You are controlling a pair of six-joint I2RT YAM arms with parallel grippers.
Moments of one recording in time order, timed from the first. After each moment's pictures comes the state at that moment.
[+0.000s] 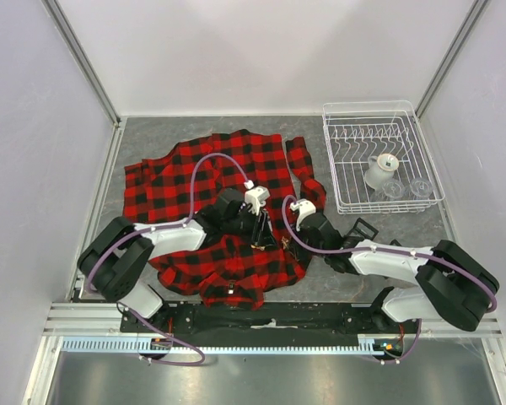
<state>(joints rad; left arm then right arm) -0.73 1.58 0.70 0.20 0.45 -0.38 0.82 1.33 0.46 0.16 0.02 0.43</state>
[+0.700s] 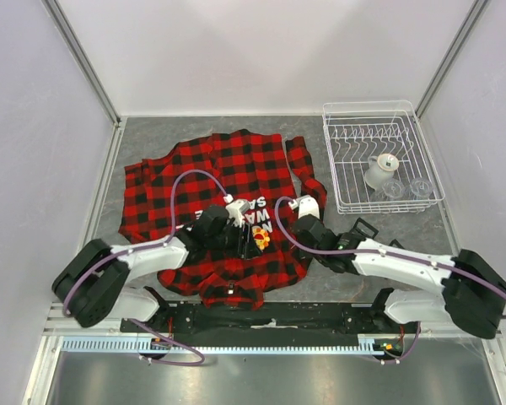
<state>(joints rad) -0.73 1.39 0.49 0.18 0.33 -0.53 0.95 1.27 0.62 -0.24 0.46 0.46</state>
